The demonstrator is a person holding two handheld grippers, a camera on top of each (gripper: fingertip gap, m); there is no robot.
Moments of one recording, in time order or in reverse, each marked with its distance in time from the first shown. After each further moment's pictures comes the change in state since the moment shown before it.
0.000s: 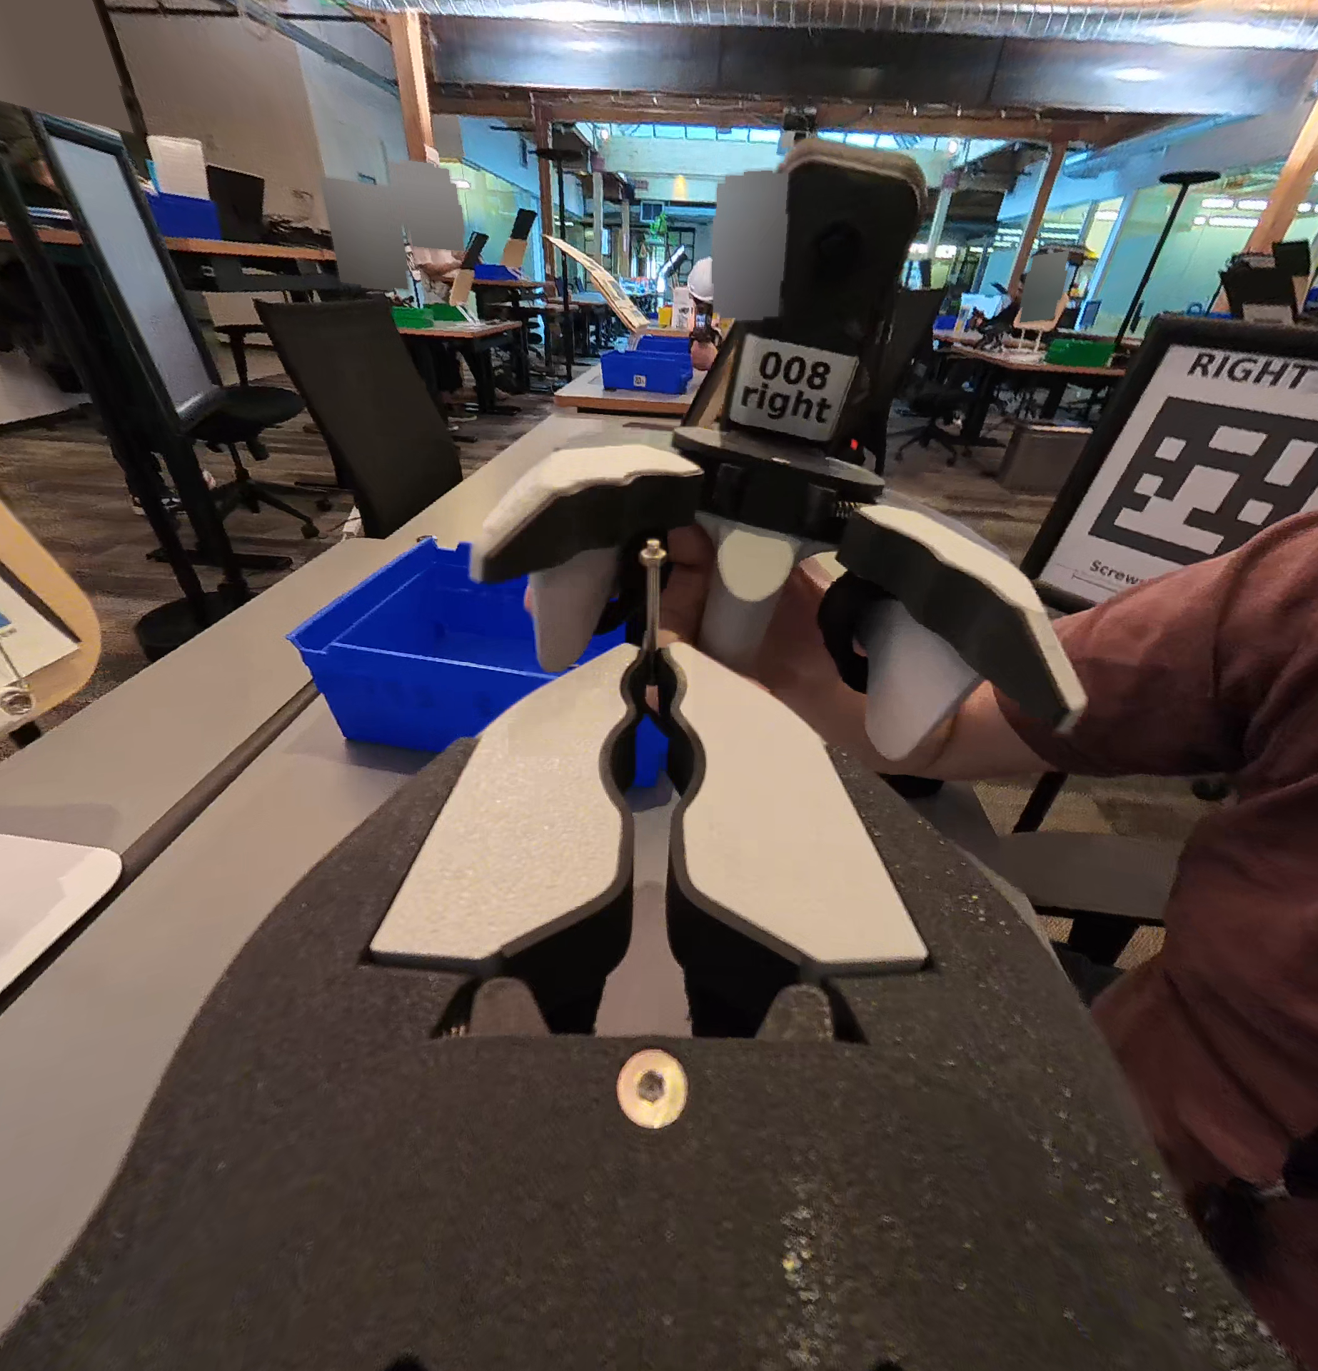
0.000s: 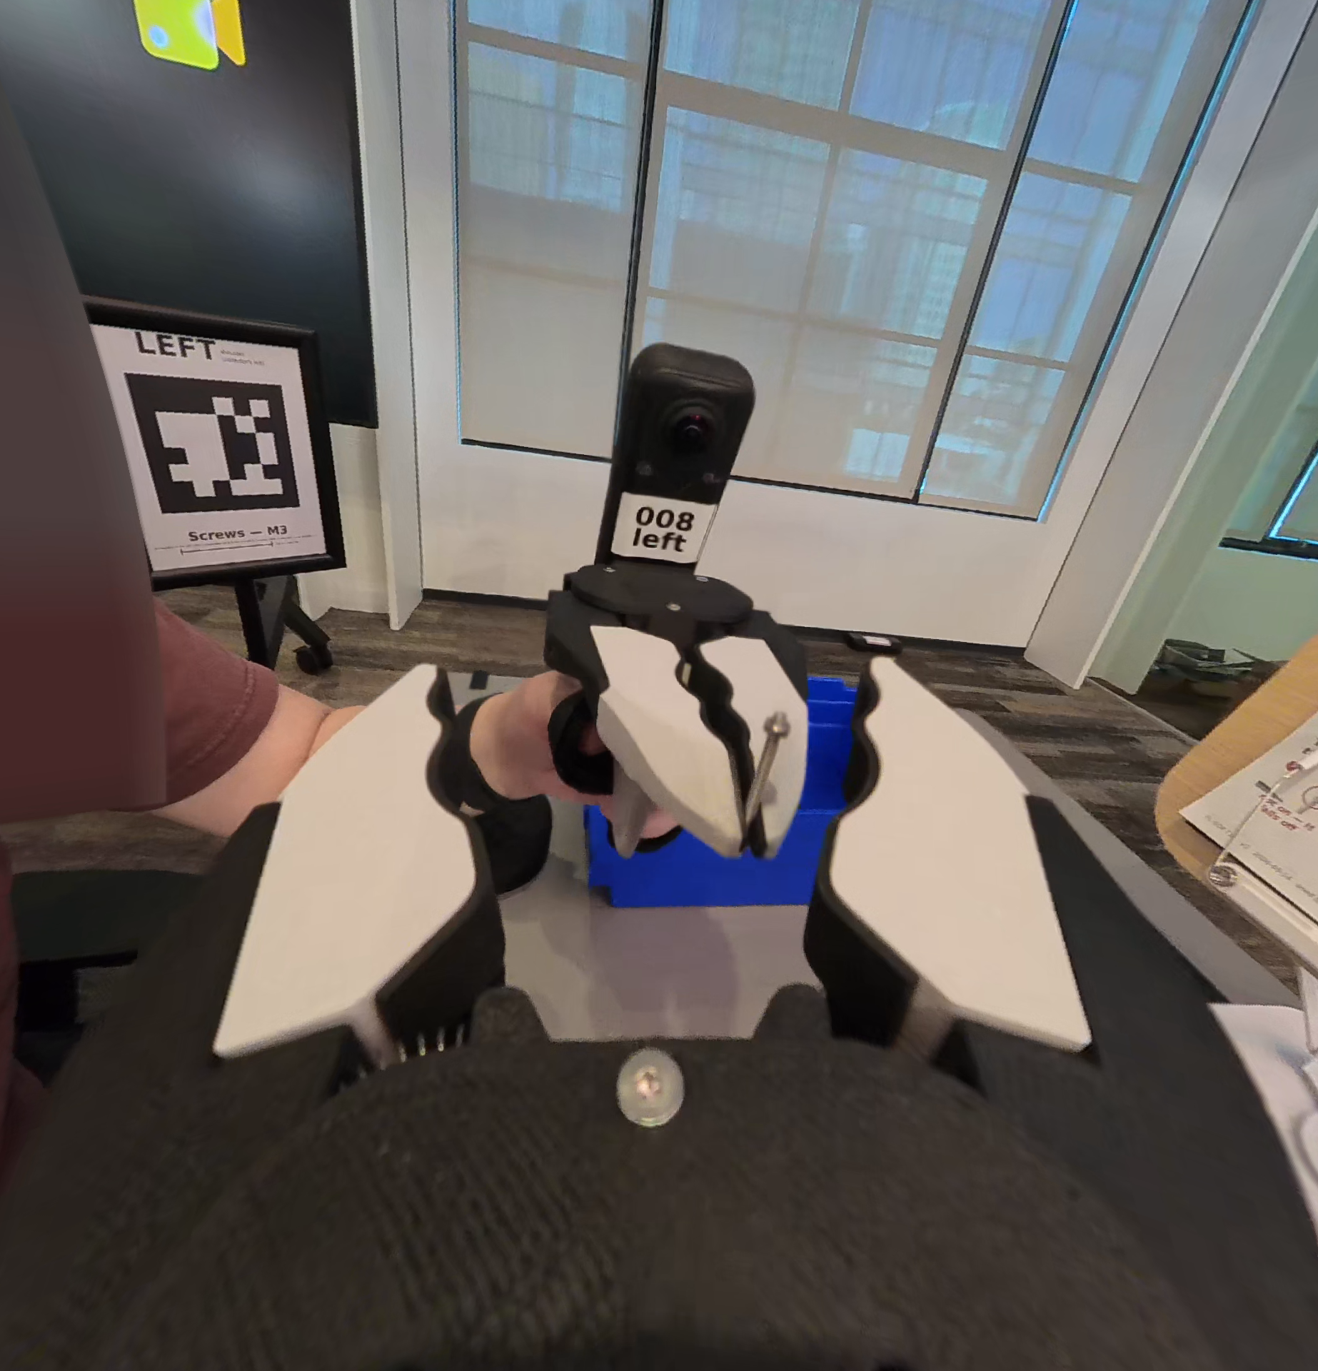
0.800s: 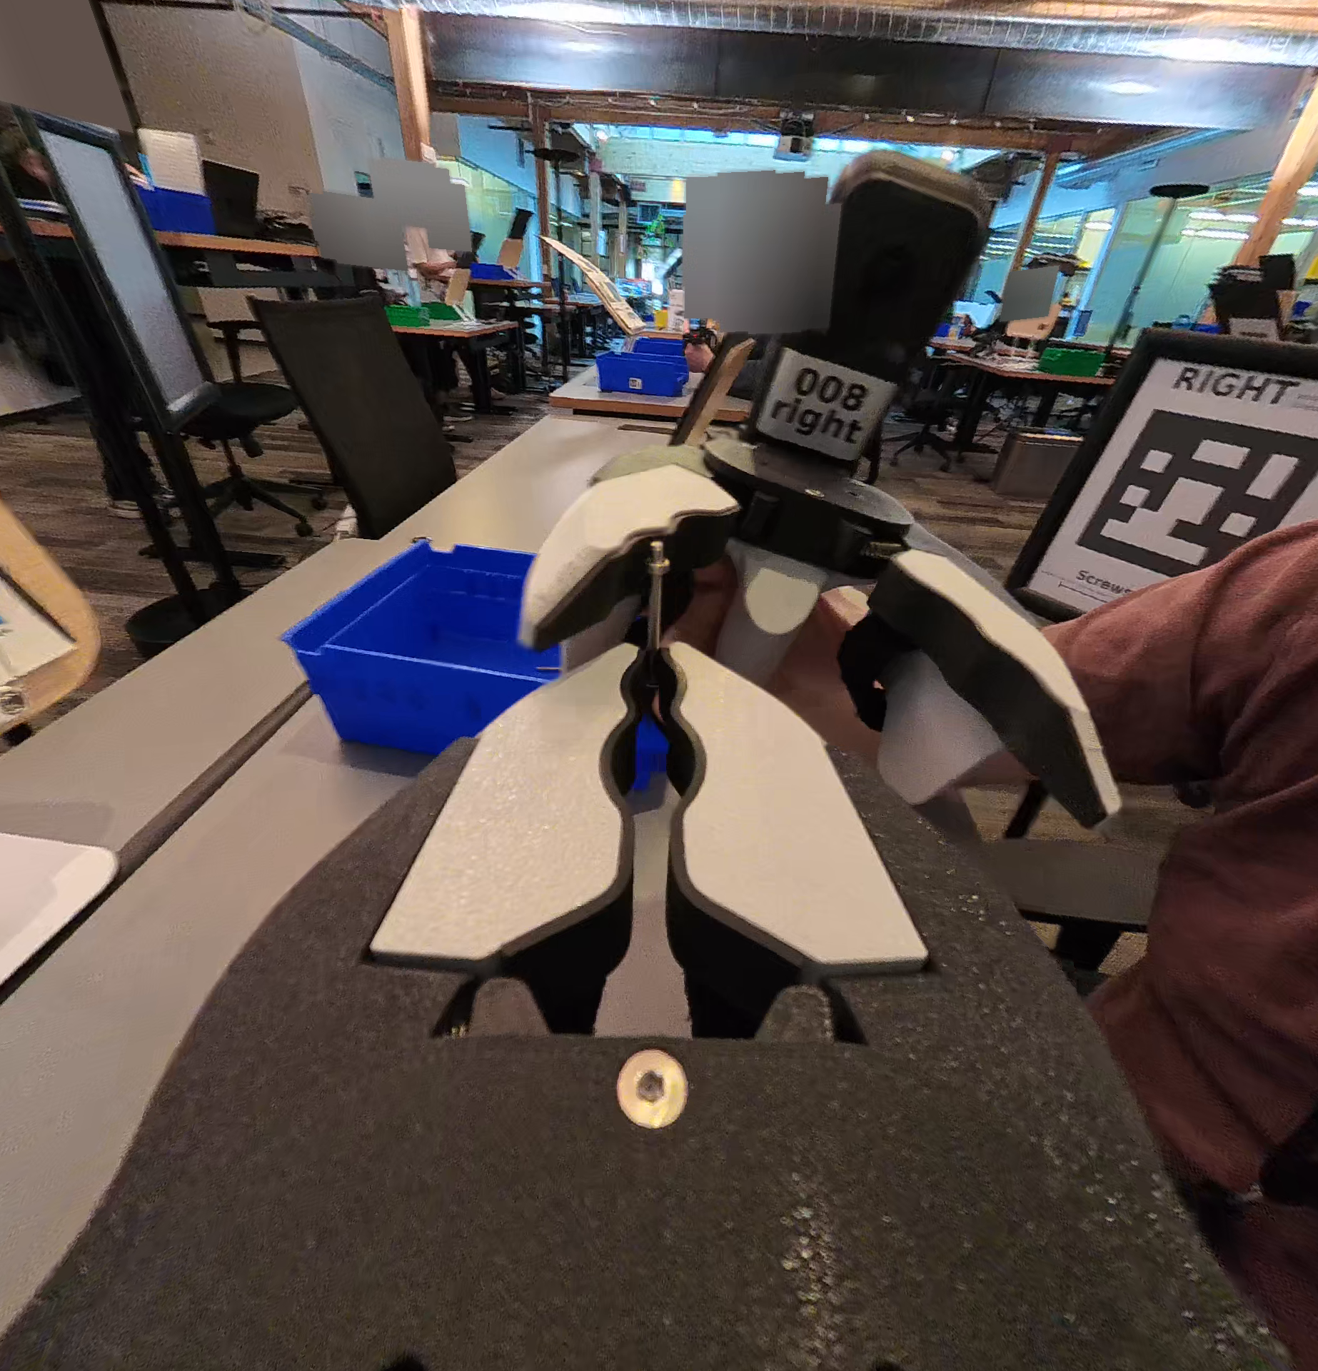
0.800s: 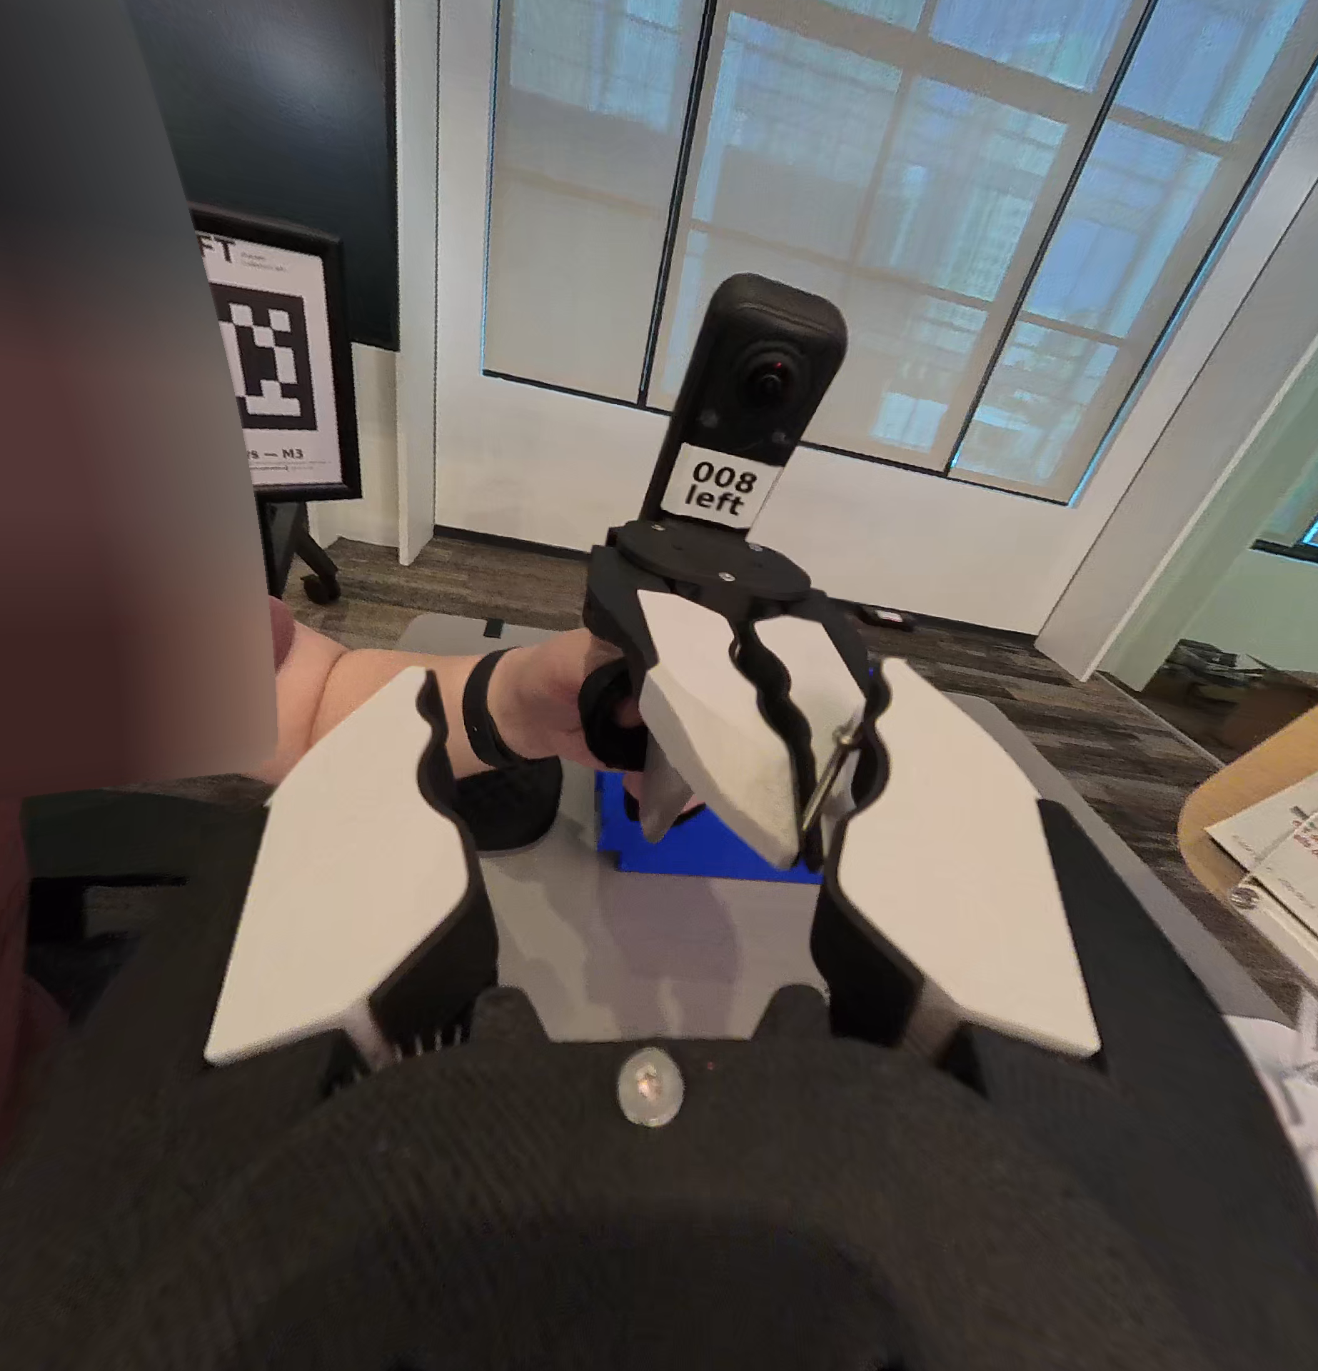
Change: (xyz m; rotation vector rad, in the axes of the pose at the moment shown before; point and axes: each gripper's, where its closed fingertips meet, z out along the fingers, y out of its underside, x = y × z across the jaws) left arm 0.002 -0.005 -0.003 0.005 0.001 -0.014; right arm -0.017 0.009 0.008 -0.076 -0.040 -0.075
